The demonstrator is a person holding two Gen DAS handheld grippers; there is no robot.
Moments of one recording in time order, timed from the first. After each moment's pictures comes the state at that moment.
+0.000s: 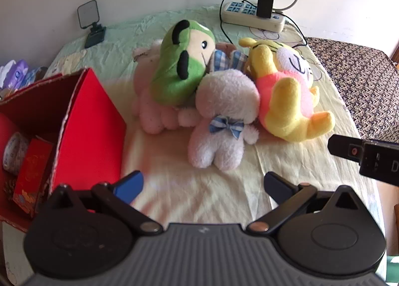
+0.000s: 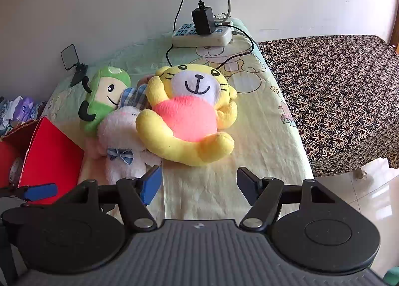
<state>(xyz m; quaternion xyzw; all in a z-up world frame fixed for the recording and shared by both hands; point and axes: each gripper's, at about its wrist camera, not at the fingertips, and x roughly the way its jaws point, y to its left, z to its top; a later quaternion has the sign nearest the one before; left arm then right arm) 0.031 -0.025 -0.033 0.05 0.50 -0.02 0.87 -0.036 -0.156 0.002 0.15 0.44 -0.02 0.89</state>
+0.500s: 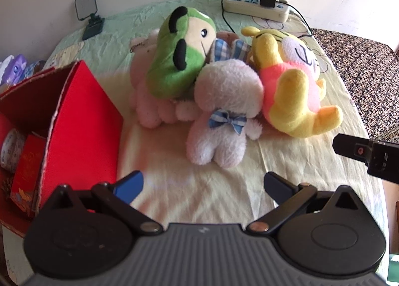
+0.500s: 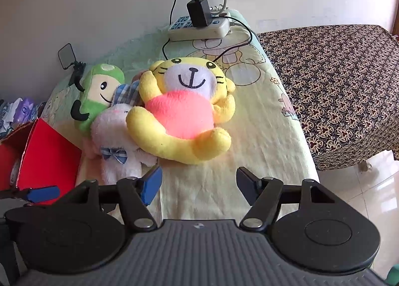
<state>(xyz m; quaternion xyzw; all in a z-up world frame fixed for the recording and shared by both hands) 0.042 -0.027 -0.045 0.05 0.52 -0.01 0.85 -0.028 -0.167 -0.009 0.17 0.45 -0.01 0.88</state>
